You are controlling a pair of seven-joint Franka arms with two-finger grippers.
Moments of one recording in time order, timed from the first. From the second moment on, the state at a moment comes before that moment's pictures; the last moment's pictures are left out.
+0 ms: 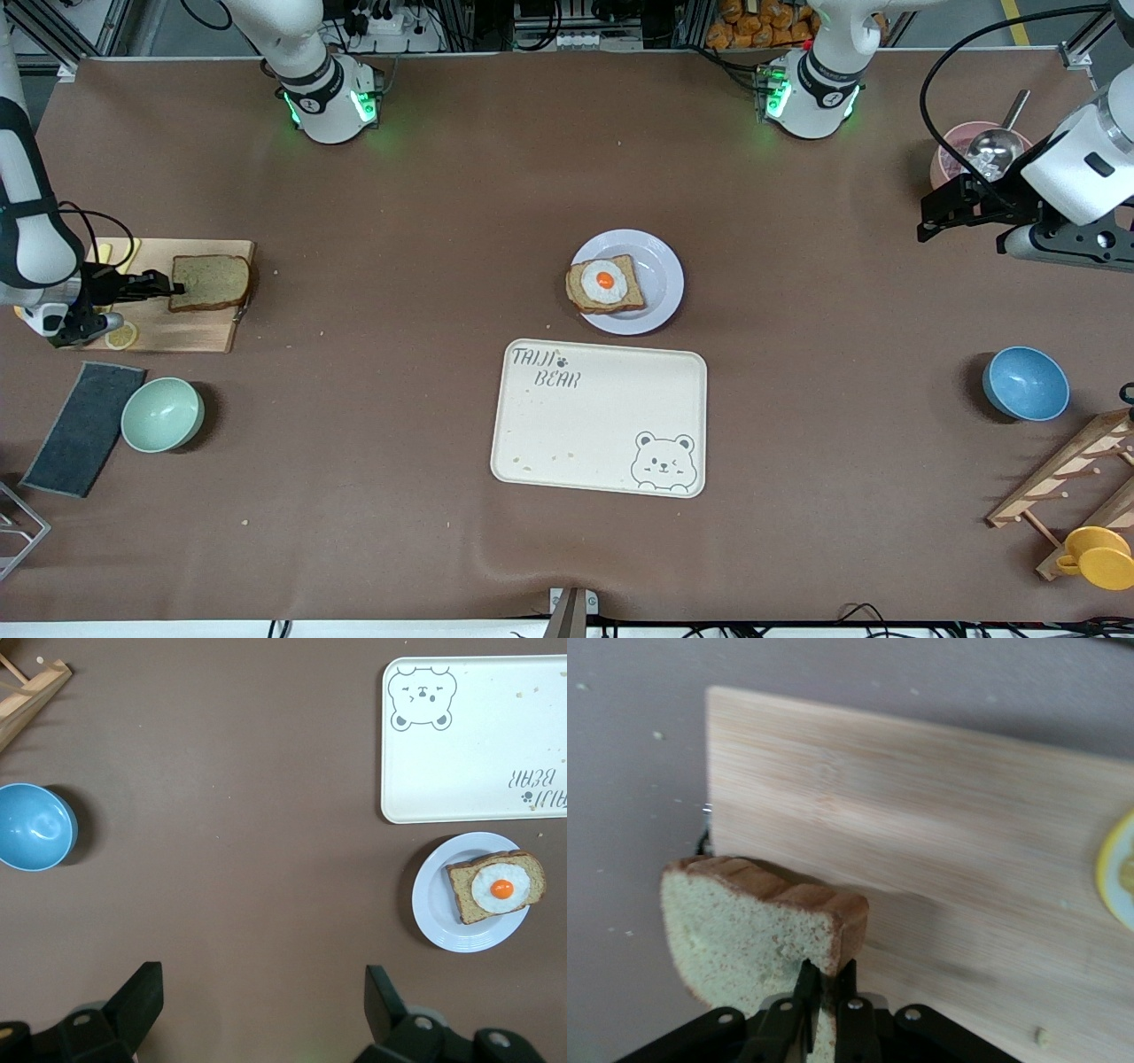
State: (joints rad) left arm 0.02 0.04 -0.15 -1.52 -0.06 1.54 0.01; right arm -0.60 0.50 0.06 -1.92 0.10 1.95 -0.82
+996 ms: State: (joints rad) left arm 0.02 0.04 -0.15 -1.52 -0.06 1.54 0.01; right arm -0.22 0.44 0.08 -1.78 0.47 1.59 -0.31
